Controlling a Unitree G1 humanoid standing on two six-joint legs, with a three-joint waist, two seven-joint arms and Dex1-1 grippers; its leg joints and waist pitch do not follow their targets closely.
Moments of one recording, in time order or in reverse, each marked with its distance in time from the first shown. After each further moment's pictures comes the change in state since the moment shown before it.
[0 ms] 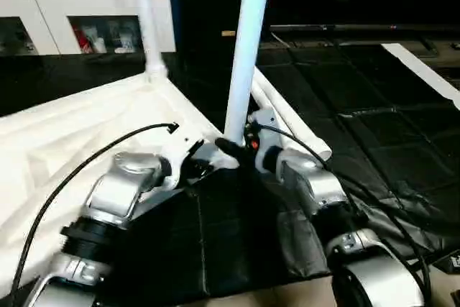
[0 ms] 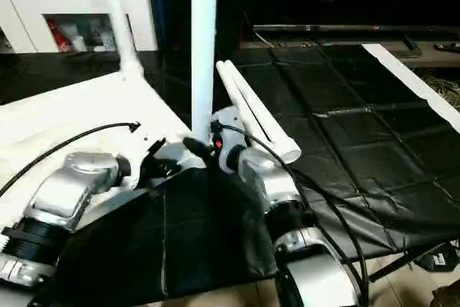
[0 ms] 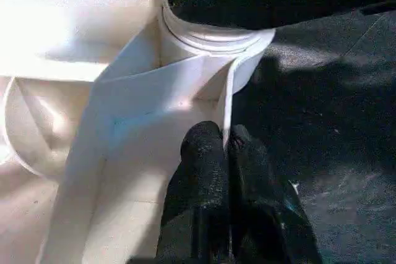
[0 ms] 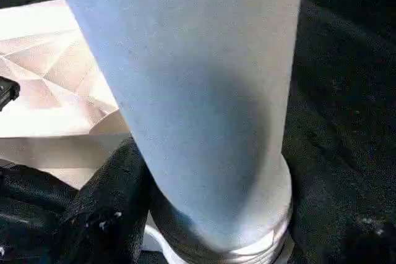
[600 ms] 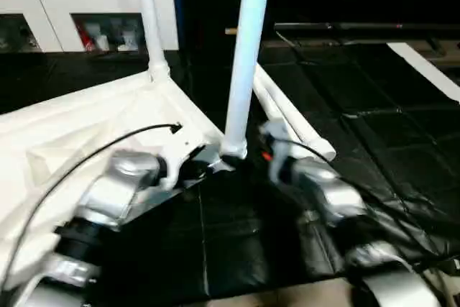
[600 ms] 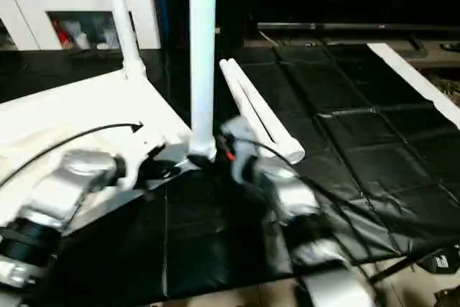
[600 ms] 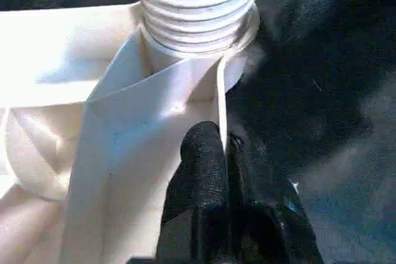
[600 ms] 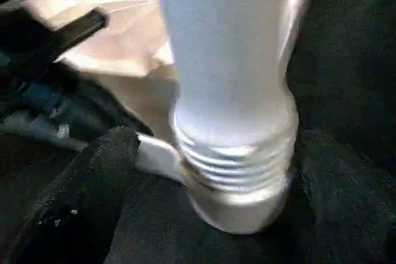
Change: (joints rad) left arm -0.003 0.148 -0.090 0.038 -0.012 -0.230 -0.206; right arm 0.137 -0.209 0.046 -0.161 0.044 -0.034 0.373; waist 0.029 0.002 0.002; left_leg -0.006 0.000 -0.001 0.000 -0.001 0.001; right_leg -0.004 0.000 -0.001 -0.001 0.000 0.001
